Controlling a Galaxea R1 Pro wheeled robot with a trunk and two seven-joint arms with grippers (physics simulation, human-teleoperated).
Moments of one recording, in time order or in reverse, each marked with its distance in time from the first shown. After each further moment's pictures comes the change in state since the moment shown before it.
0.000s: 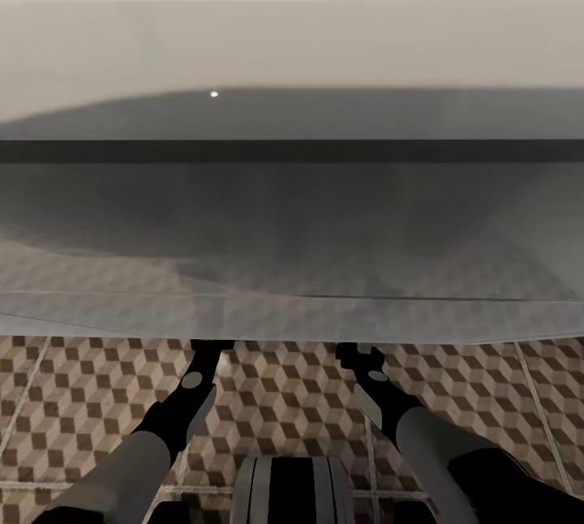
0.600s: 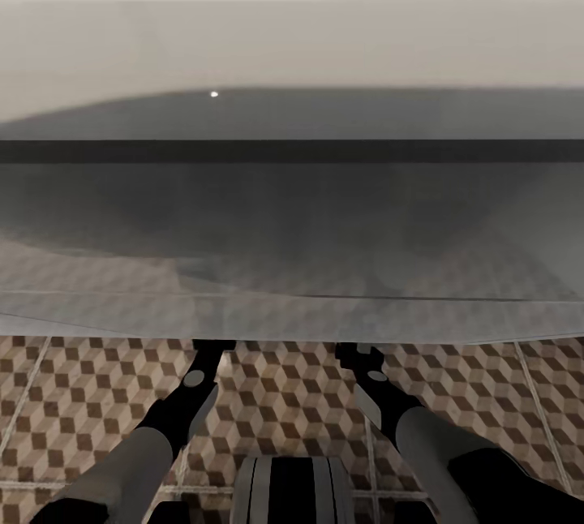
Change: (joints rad) left arm -0.020 -0.004 -0.003 0.038 -0.001 -0.002 -0.002; right arm 0.000 0.002 0.000 0.000 0.000 -0.003 0.000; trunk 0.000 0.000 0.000
